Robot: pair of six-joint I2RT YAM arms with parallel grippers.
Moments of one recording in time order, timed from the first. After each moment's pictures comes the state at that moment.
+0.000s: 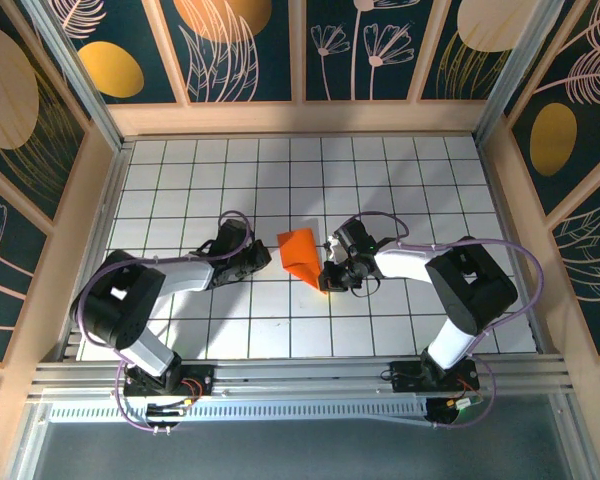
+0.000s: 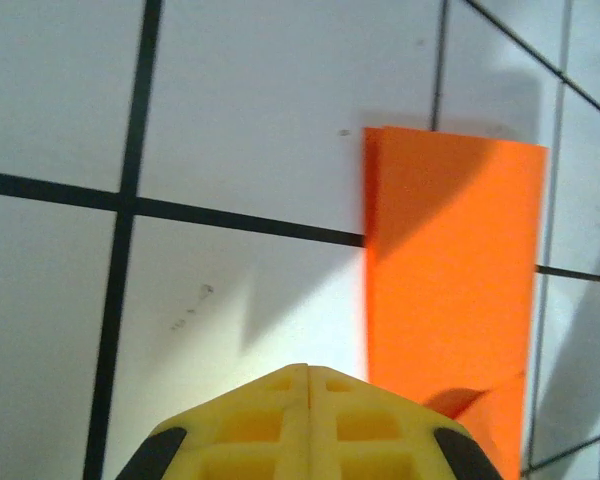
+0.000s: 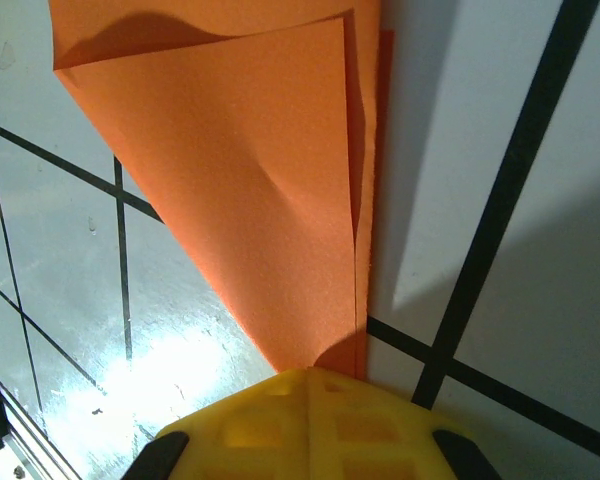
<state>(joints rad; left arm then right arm) -0.54 1.59 0.63 0.15 0.18 -0.89 0.63 1.67 0.77 -0.27 -0.49 0.51</state>
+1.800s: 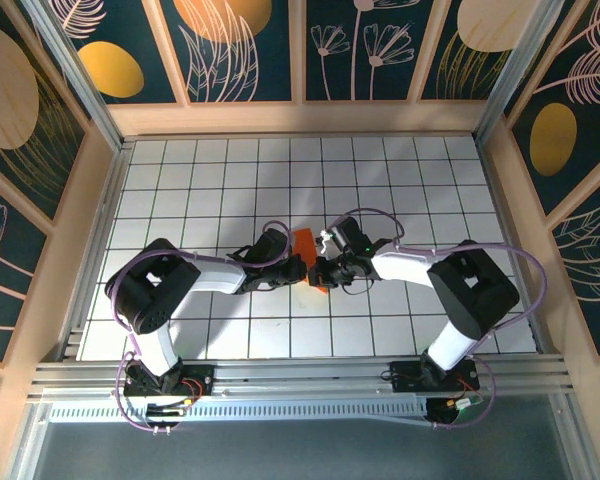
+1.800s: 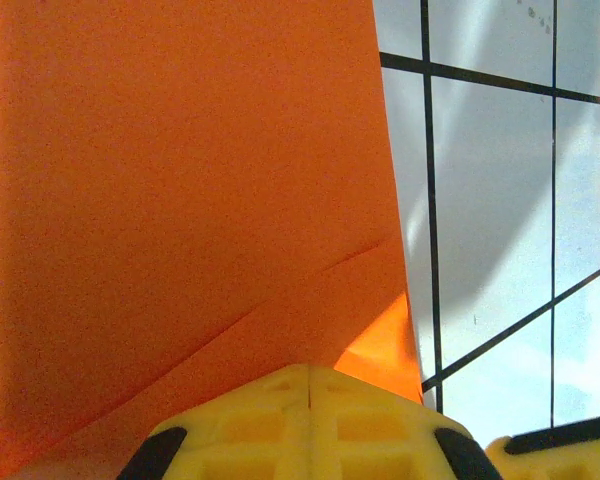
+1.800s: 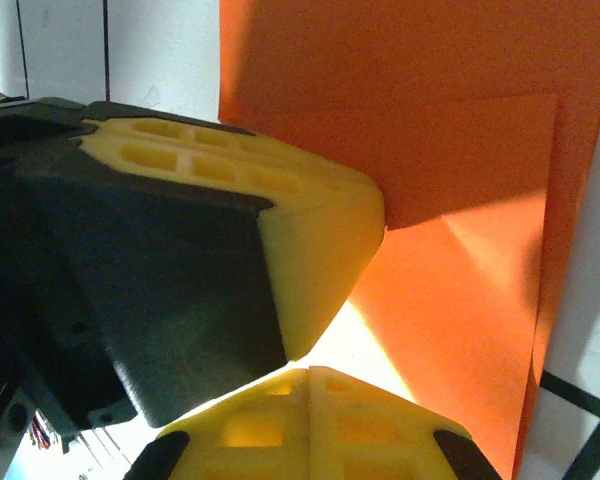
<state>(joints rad) -0.76 1.79 0.75 0.23 0.25 -0.91 0.69 1.65 0.78 -0.16 -0.52 0.61</state>
